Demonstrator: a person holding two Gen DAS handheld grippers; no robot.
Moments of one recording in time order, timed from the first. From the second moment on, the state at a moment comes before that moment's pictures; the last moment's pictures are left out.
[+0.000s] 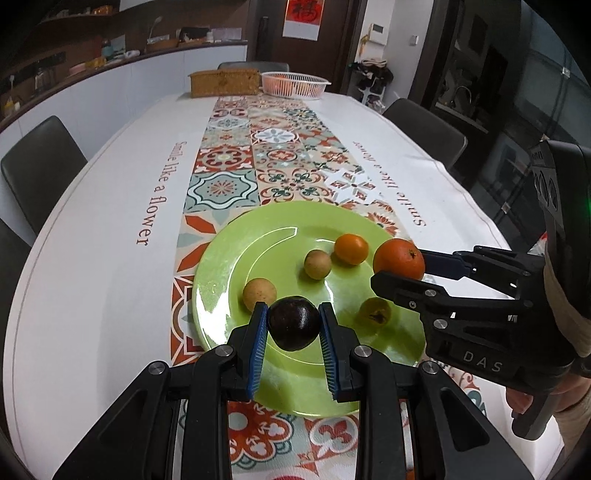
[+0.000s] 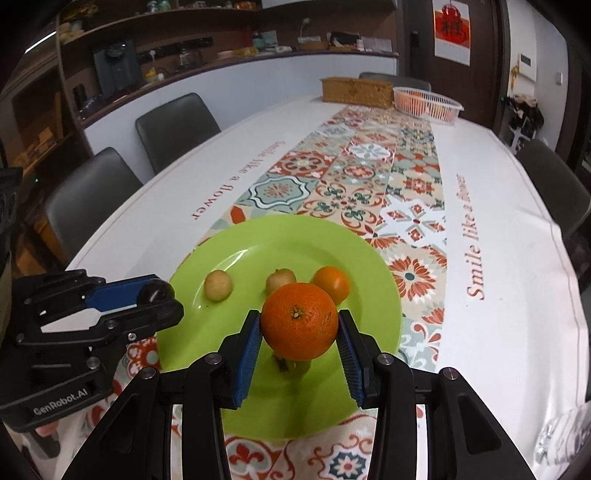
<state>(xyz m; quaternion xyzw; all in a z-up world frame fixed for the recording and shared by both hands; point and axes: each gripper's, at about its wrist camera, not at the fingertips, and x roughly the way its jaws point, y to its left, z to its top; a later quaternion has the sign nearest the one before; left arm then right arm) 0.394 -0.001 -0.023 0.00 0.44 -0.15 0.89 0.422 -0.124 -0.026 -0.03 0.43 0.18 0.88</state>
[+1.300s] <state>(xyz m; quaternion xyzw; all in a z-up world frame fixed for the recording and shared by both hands) 0.280 -0.008 0.054 0.05 0.33 -0.09 0.94 0.304 -0.150 0.045 -0.04 0.34 0.15 0.93</state>
